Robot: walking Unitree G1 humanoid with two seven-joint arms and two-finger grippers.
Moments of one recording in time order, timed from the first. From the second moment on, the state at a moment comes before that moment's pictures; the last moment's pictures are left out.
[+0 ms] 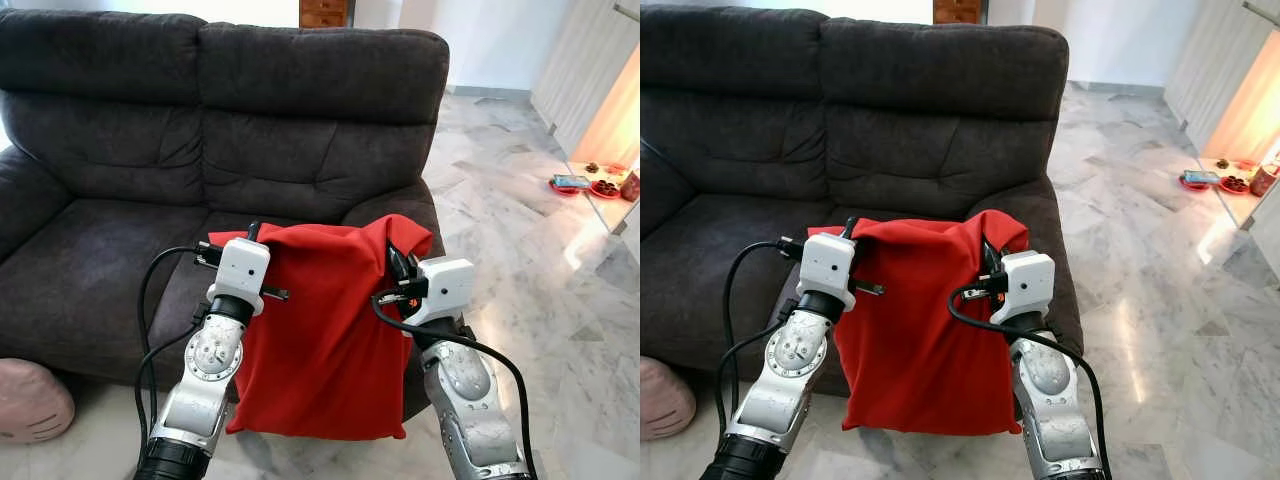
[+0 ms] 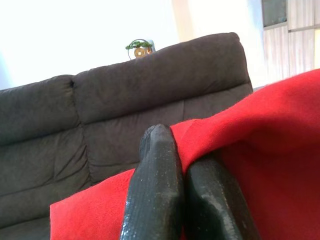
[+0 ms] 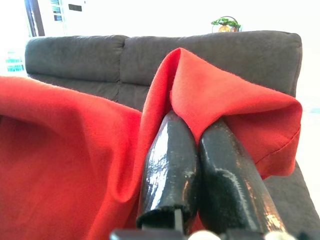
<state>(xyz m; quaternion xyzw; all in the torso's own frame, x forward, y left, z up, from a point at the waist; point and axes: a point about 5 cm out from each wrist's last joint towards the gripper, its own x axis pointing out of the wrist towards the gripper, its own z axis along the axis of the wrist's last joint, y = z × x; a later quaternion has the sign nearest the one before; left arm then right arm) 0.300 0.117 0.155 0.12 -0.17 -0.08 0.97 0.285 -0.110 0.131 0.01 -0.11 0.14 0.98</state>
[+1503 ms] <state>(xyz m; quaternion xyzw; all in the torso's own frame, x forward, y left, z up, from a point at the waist) 0.300 0.130 0.240 0.14 -0.29 -0.03 0.95 0.293 -0.093 0.238 0.04 -0.27 0.17 0.95</state>
